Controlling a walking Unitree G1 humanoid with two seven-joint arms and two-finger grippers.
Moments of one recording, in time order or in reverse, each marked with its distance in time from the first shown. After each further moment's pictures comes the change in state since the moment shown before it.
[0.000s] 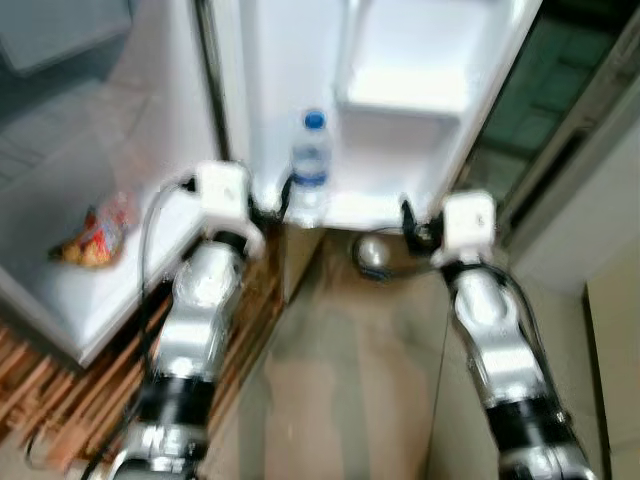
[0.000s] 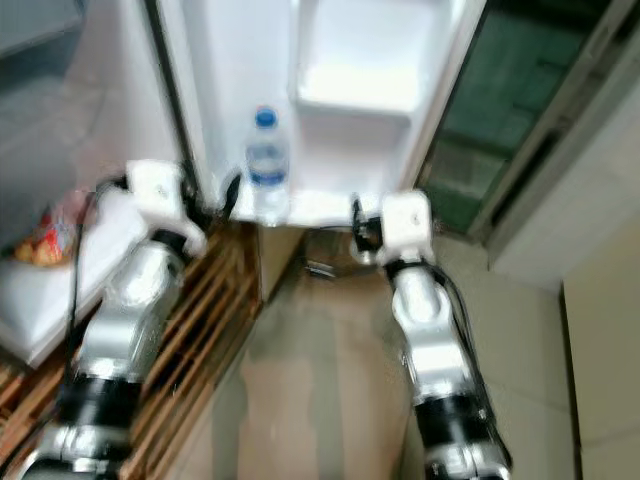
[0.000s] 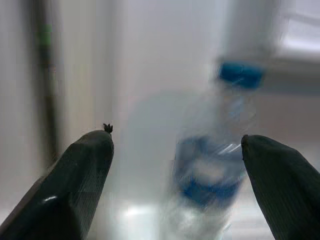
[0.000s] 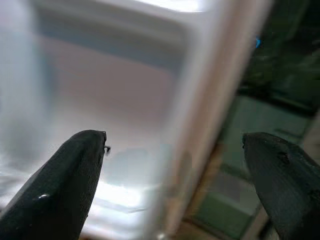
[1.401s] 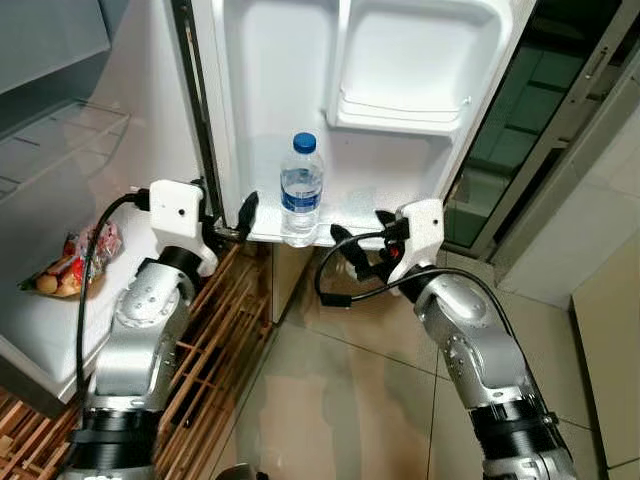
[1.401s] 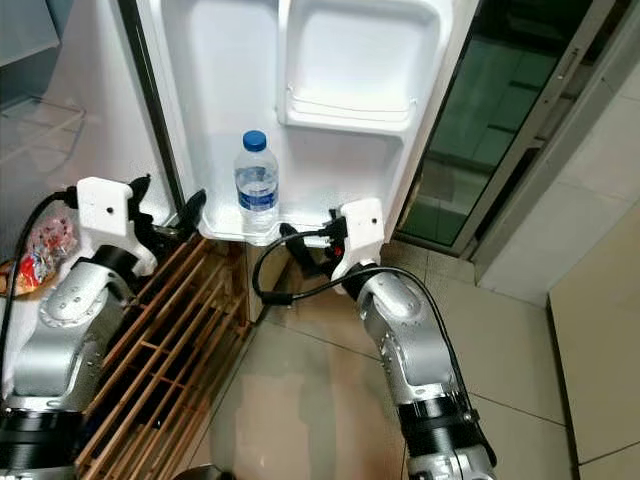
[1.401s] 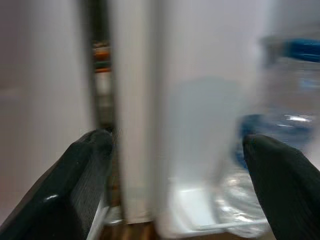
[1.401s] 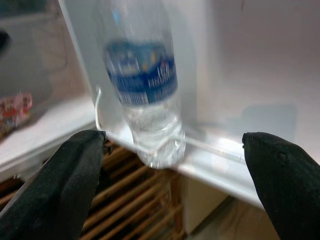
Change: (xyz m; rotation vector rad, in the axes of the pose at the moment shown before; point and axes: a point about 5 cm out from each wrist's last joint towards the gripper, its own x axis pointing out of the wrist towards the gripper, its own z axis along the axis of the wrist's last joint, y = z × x) left arm -0.039 0.064 0.013 0.100 0.099 0.039; right arm -0.006 0.054 -0.008 0.393 0.244 0.480
